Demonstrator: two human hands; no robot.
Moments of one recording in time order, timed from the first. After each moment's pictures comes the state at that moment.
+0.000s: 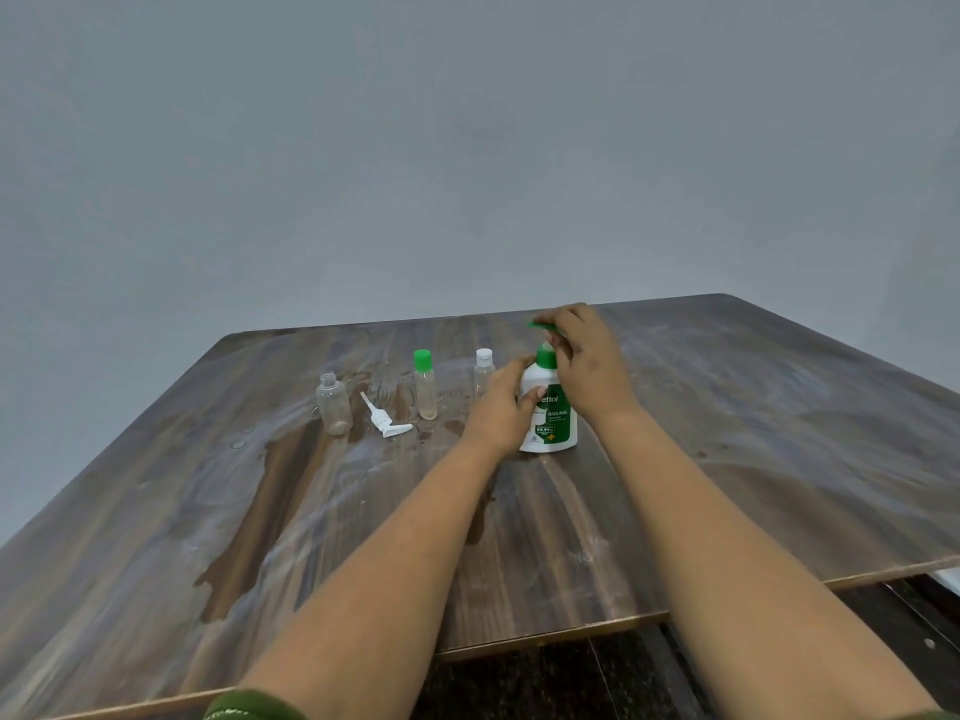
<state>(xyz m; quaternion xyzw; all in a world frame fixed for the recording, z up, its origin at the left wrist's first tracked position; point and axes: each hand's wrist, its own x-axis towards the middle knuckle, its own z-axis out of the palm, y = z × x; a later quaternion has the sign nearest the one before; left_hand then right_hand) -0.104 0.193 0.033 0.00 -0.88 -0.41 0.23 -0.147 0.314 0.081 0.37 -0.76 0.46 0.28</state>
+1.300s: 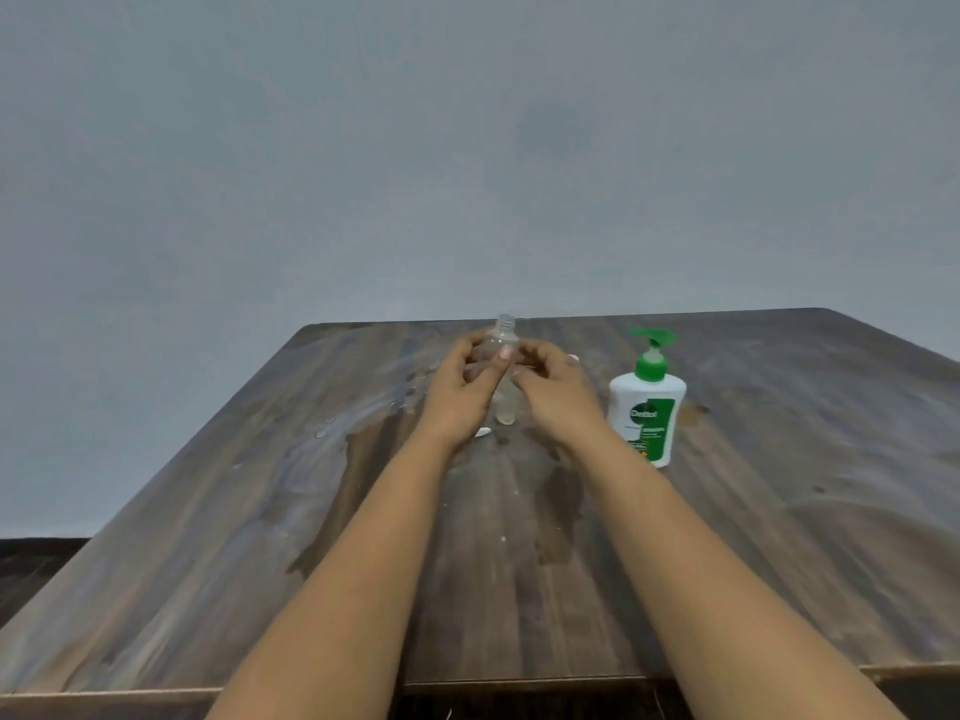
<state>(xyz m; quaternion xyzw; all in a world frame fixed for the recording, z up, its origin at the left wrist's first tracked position) -0.035 0.091 0.061 0.05 -0.70 -0.65 0.31 -0.076 0.202 0.079 0.26 -0.76 0.60 -0.02</state>
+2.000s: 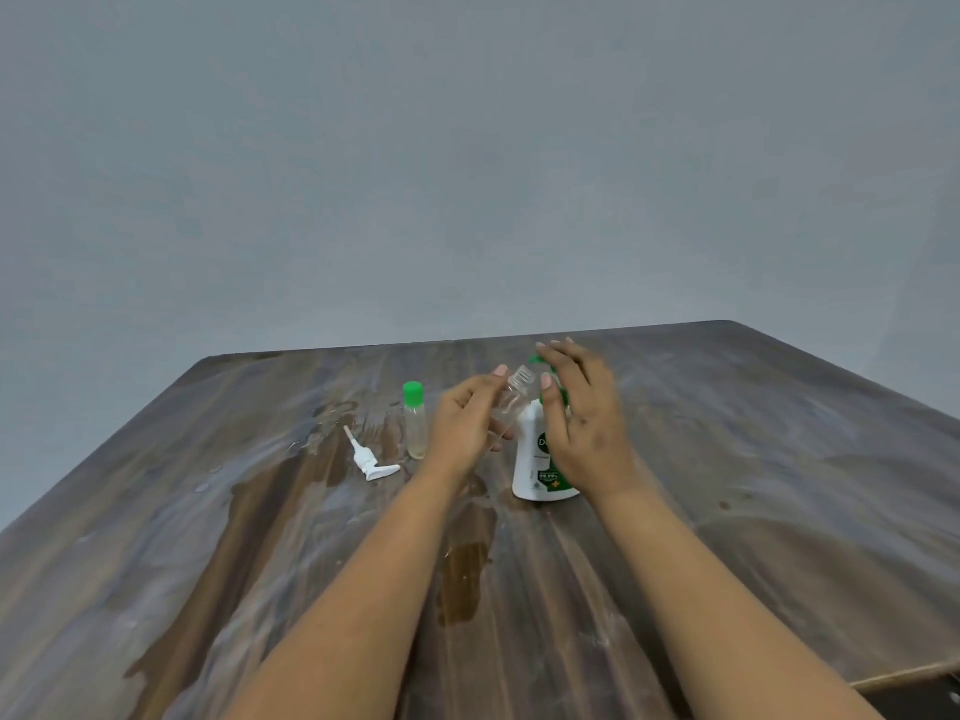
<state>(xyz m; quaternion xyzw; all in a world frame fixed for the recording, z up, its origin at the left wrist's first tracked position) -0.090 0.177 0.070 0.08 -0.65 -0.71 0.24 -0.156 0.300 0.049 0.37 -0.73 0.44 0.38</state>
